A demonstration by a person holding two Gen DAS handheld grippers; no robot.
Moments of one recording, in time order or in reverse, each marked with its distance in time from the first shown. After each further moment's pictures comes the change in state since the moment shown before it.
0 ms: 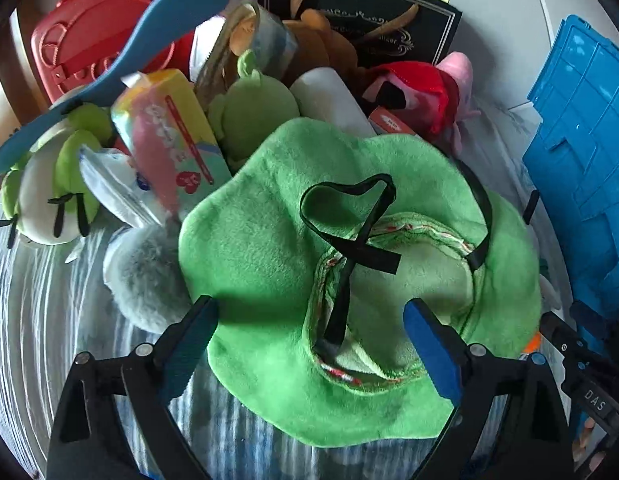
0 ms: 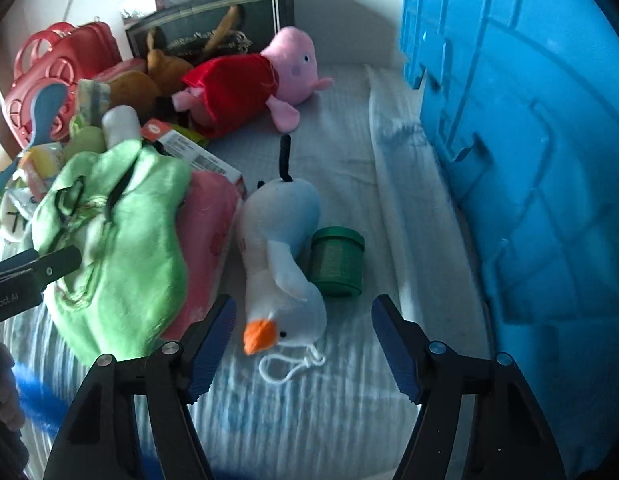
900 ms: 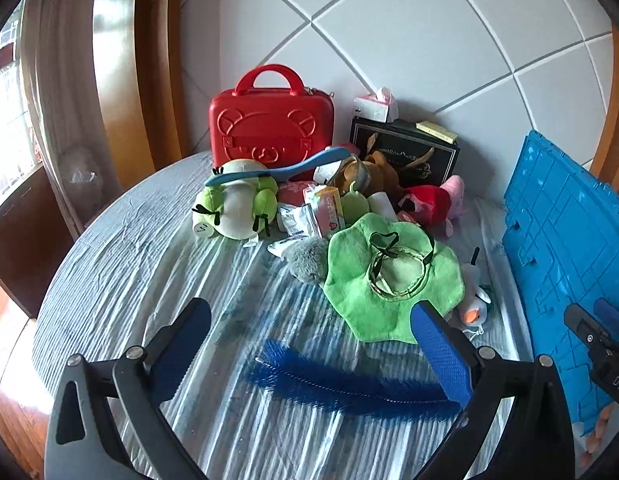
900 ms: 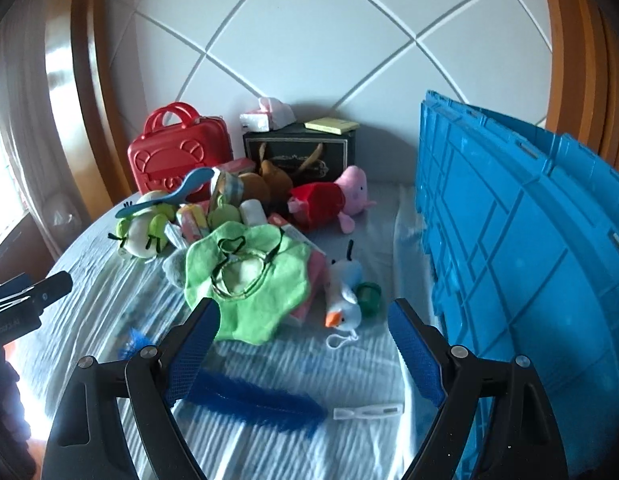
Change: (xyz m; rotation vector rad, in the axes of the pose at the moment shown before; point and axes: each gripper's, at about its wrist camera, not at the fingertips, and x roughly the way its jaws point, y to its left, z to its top) left arm -0.240 0.015 -0.121 -0.168 -0.377 0.163; right arm -0.218 0.018 -0.066 -0.116 -0.339 0.144
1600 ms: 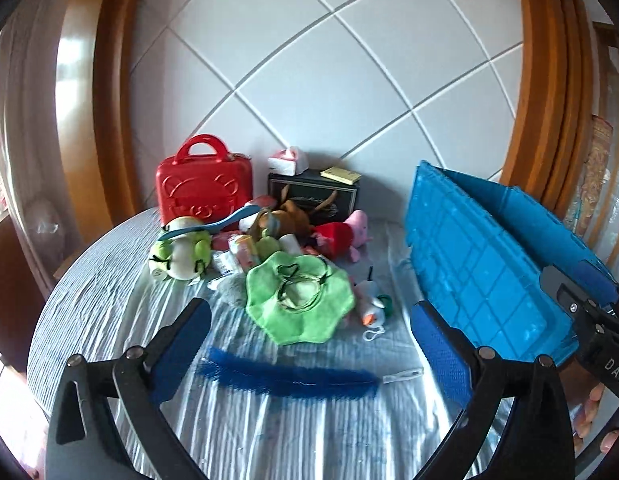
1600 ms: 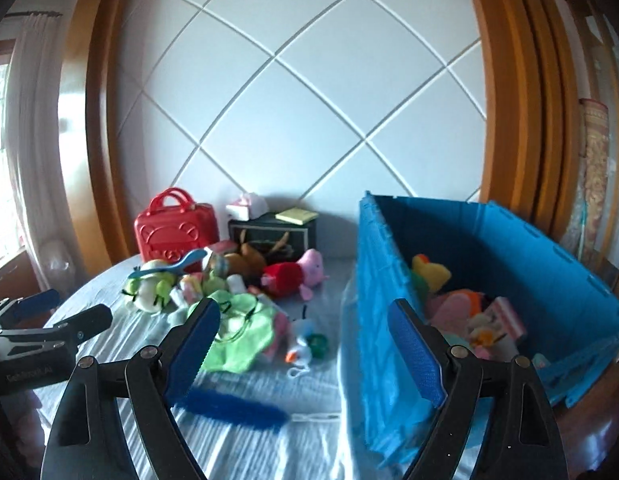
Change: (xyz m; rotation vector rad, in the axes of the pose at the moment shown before) left arm -0.161 -0.030 -0.015 0.079 -0.170 -0.161; right arm -0.188 0.003 -0.001 -0.013 -0.279 -0.075
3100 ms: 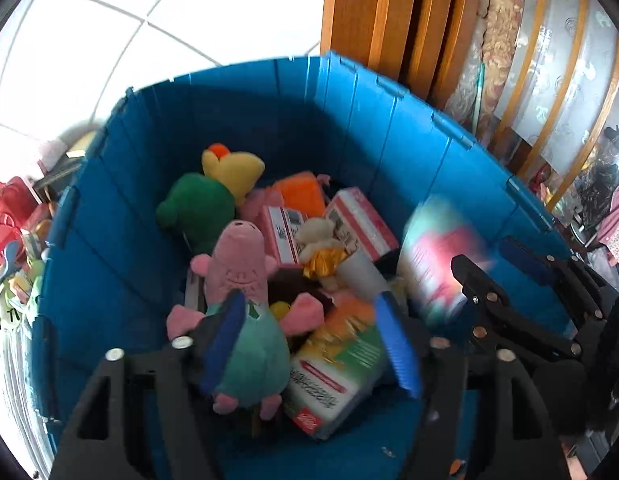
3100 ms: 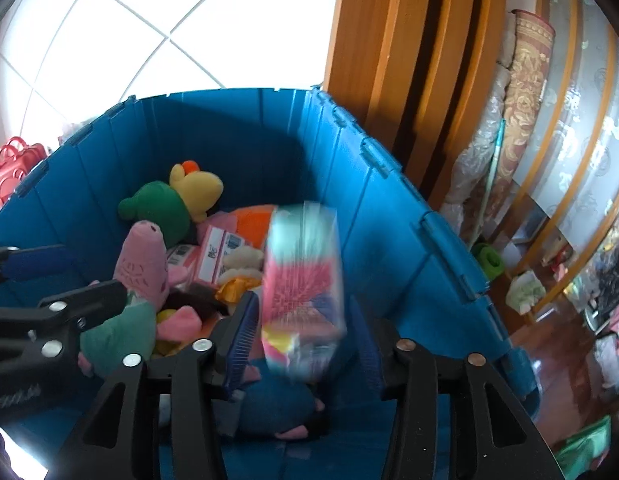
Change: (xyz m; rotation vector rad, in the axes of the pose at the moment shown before) left arm 0.118 -0.485 -0.013 0.356 0.365 -0.328; right arm 0.068 -0.395 -0.028 0.072 0.332 -0.332
